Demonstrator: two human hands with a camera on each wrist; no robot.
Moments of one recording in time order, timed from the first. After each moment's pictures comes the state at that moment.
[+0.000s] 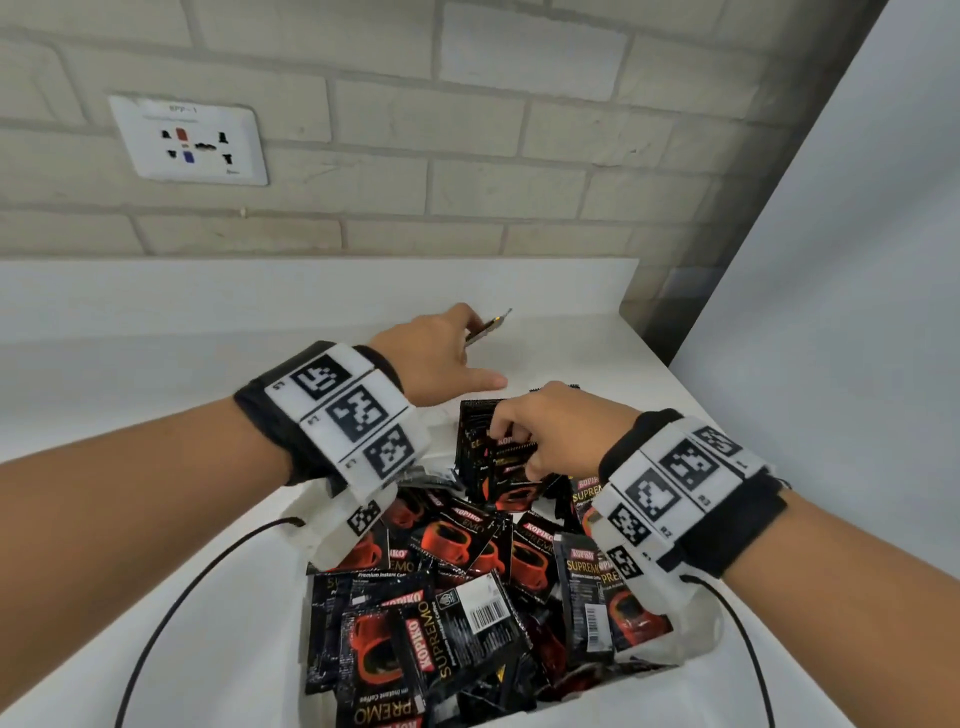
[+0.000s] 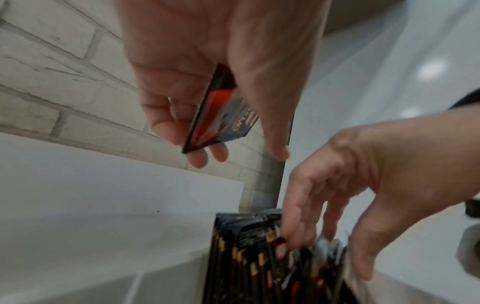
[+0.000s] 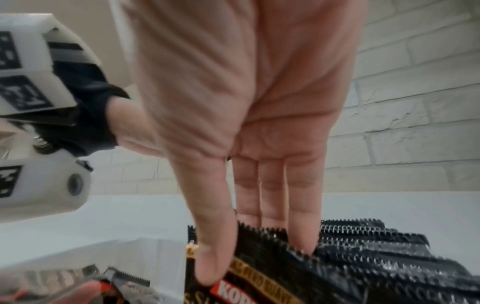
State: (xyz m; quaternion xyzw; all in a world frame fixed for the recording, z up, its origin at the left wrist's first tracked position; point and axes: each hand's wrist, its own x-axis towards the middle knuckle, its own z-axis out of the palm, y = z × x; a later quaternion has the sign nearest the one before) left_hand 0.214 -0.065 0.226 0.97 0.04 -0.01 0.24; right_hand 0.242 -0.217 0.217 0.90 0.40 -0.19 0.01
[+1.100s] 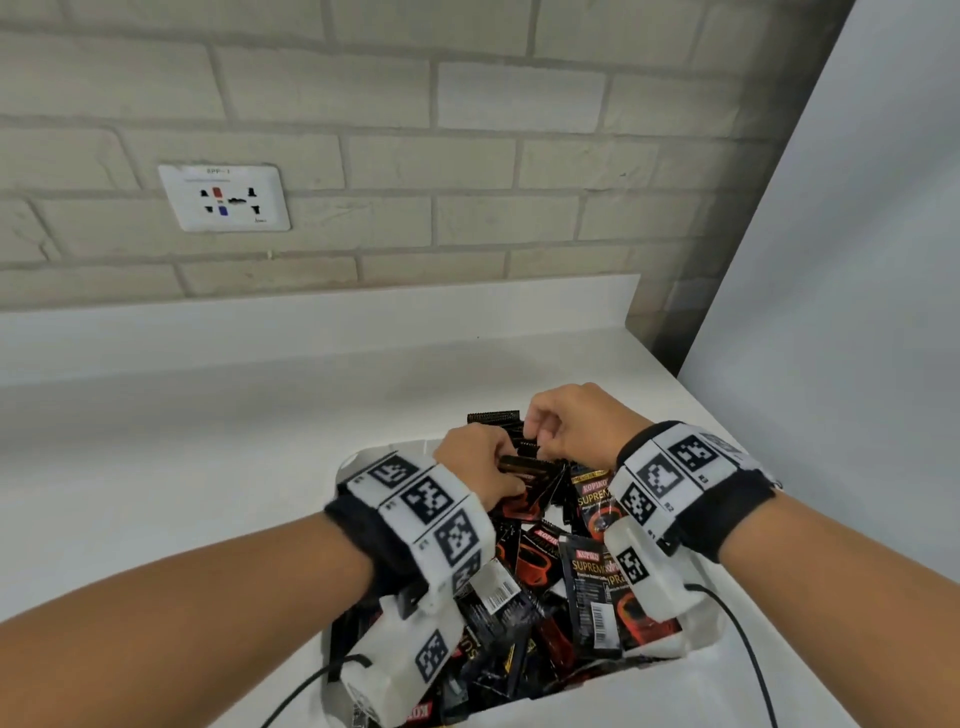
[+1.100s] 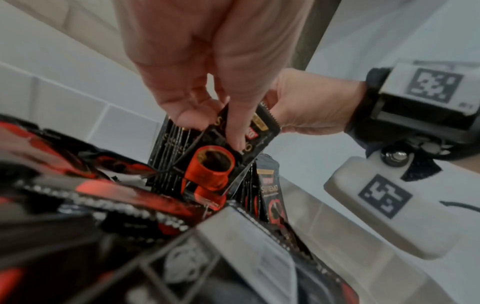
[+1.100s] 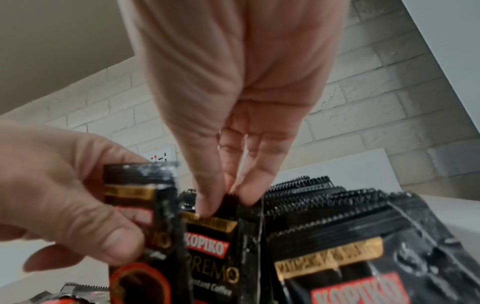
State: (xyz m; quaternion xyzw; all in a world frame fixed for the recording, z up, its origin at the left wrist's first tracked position) left_hand 0.179 -0.118 0.175 0.94 0.08 -0.01 0.33; right_hand 0.254 -0.240 0.204 0.91 0.33 -0.15 -0.18
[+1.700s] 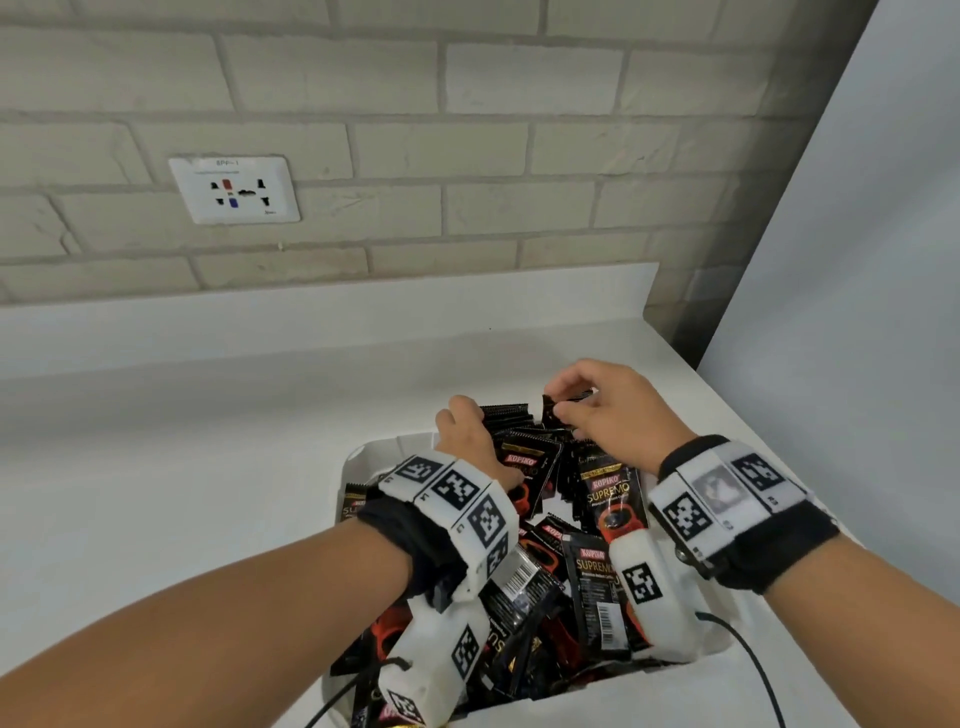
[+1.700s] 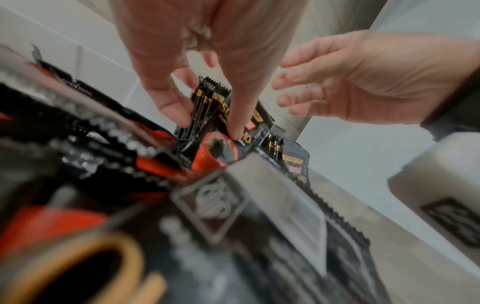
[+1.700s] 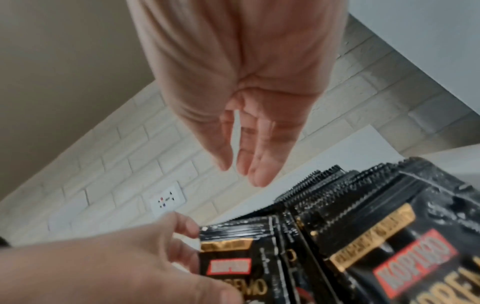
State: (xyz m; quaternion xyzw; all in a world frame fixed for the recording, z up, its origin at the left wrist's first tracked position) left_hand 0.191 -0.128 0.148 0.90 0.25 0.09 0.34; right_hand 0.248 -0.253 0.204 0.87 0.25 -0.09 -0.41
